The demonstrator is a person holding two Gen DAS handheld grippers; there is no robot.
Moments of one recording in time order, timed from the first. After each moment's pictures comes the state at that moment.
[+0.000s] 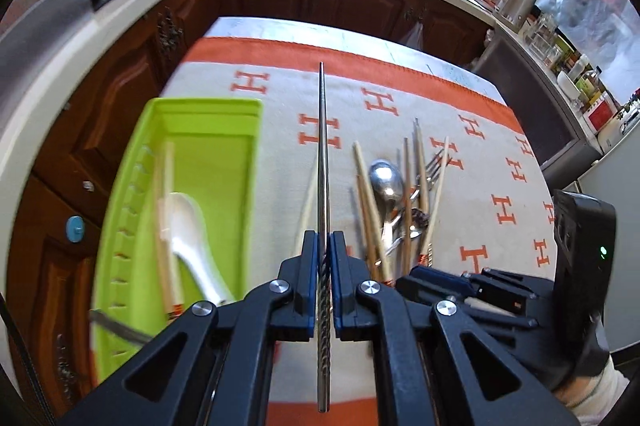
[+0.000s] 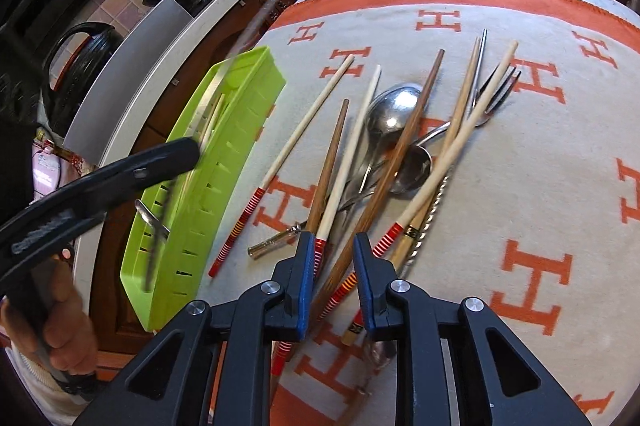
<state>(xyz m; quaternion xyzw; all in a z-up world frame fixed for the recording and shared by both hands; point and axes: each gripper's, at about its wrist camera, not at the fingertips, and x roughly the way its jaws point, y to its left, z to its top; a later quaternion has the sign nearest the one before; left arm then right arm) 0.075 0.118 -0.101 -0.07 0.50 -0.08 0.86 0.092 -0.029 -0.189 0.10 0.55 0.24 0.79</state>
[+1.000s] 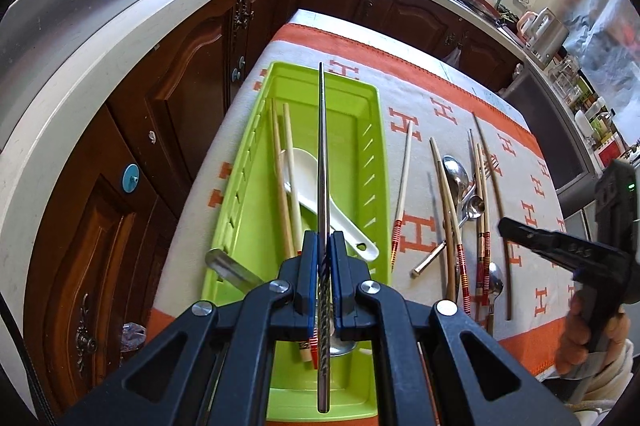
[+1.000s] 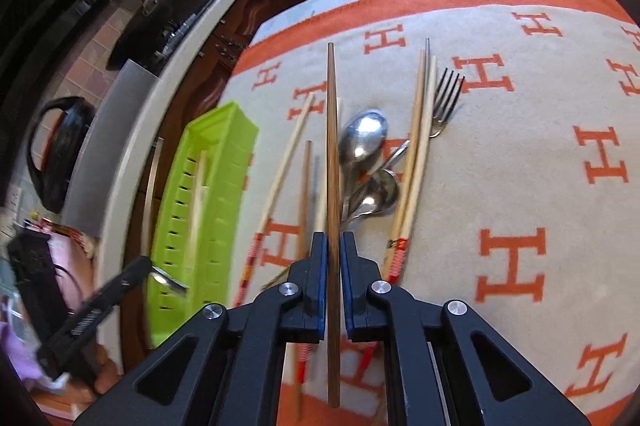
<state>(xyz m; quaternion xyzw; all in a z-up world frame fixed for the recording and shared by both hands) 0.027 0.215 -0.118 -0.13 0.49 -0.04 0.86 0.093 -0.052 -0.157 0.20 0.55 0.16 0.80</state>
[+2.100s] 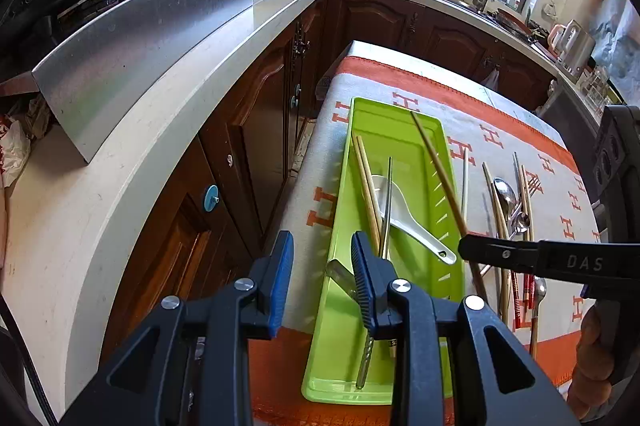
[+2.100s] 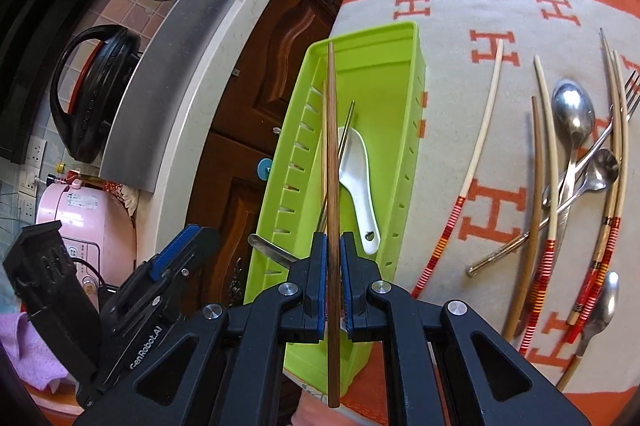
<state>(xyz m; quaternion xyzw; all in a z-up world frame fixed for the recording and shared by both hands) 0.005 0.259 -0.096 -0.09 0.46 0.04 0.88 0.097 0.113 -0.140 0.17 0.61 0.24 0.73</state>
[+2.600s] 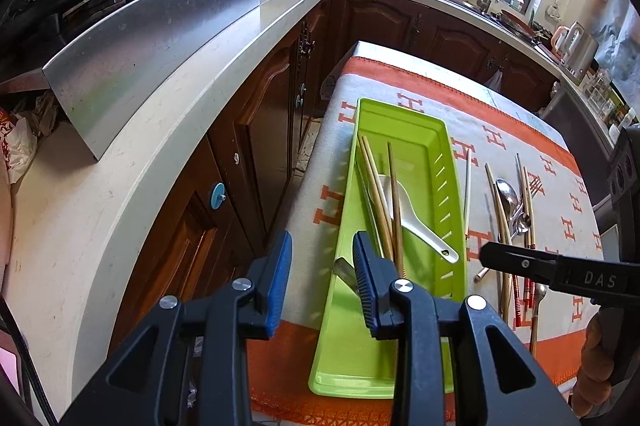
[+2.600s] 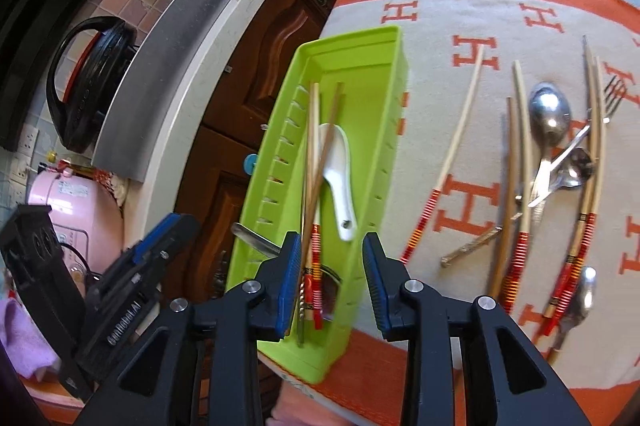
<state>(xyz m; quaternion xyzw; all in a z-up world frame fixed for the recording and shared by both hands) 0.000 0.264 -0.092 -0.09 0.46 0.05 0.88 0.085 0.094 -0.132 0.14 0.60 0.23 0.75</state>
